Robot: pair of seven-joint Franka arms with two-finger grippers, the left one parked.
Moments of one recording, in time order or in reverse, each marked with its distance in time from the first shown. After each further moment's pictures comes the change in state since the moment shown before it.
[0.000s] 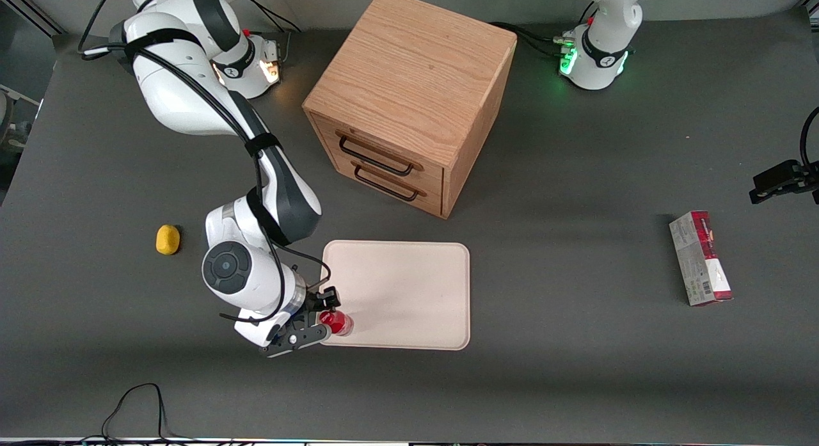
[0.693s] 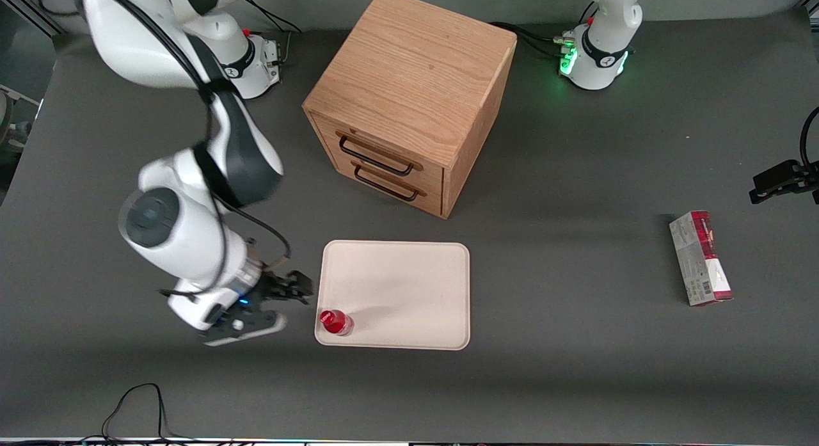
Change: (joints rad) arm -0.017 -0.321 -0.071 -0.182 0.011 -0.055 0.054
